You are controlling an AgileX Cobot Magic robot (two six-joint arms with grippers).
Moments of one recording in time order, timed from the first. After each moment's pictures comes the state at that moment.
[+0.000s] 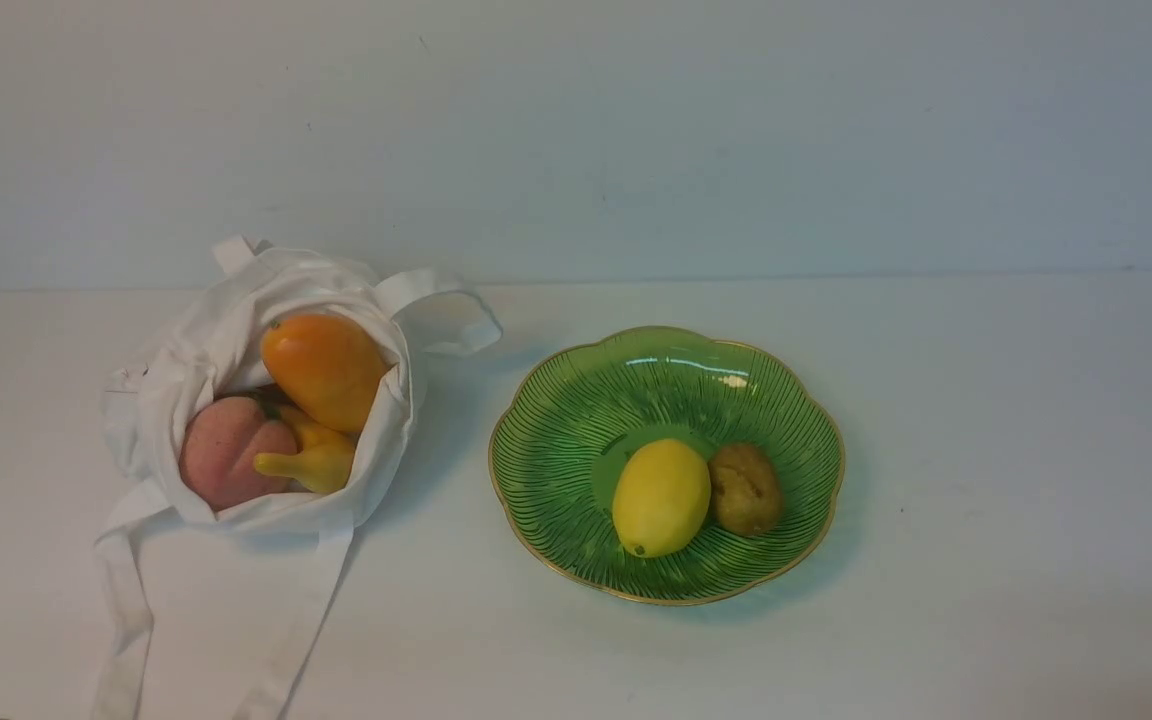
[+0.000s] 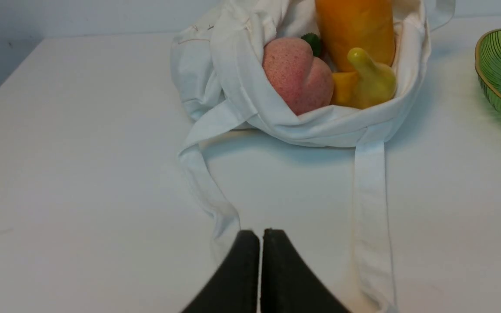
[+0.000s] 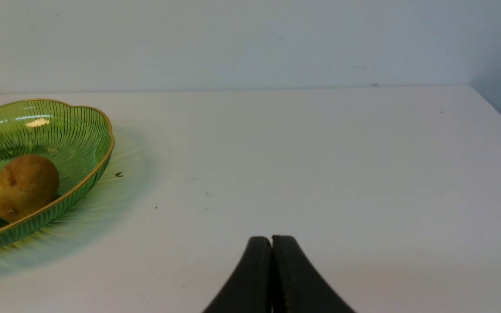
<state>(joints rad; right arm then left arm) -0.01 -0.01 0.02 -0.05 0.37 0.06 0.03 -0.01 0.03 -0.05 0.38 0.08</state>
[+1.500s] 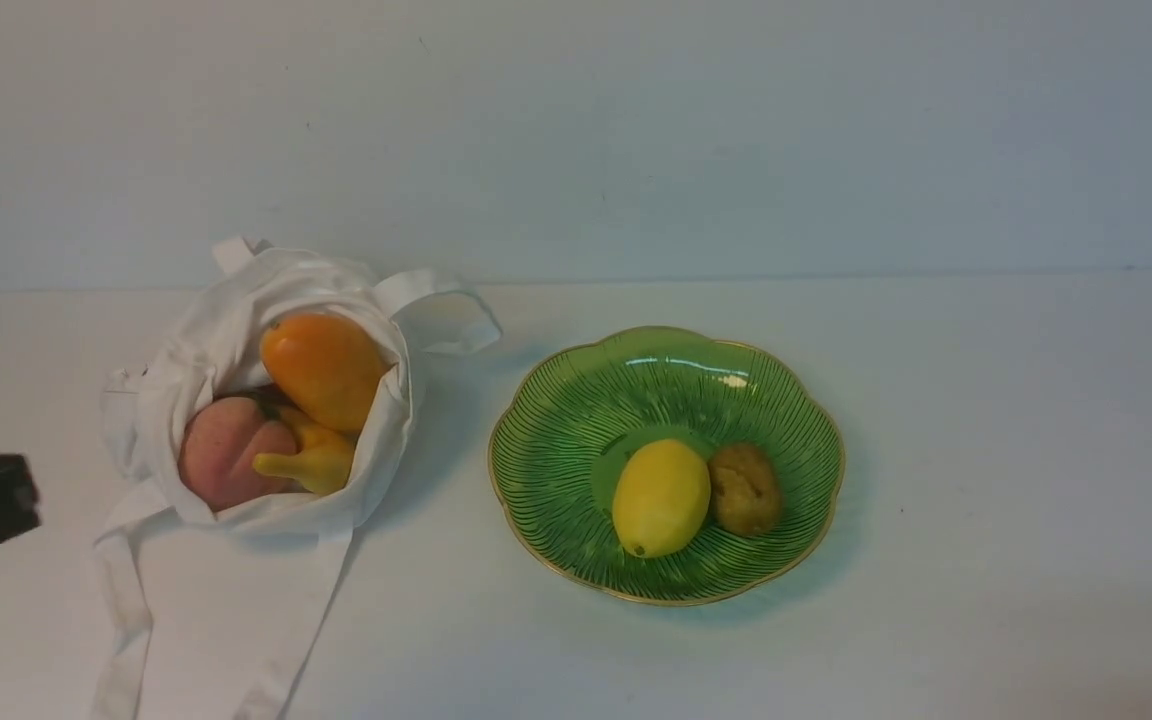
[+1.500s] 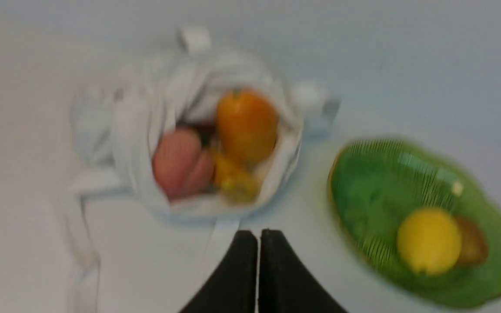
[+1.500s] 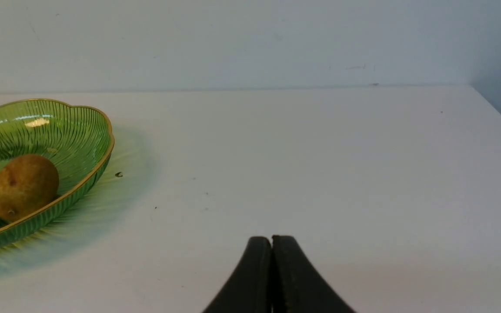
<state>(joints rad) -0.01 -0.01 0.02 -0.05 0.37 0.06 0.03 0.75 -0.71 -0.28 0.75 -0.05</state>
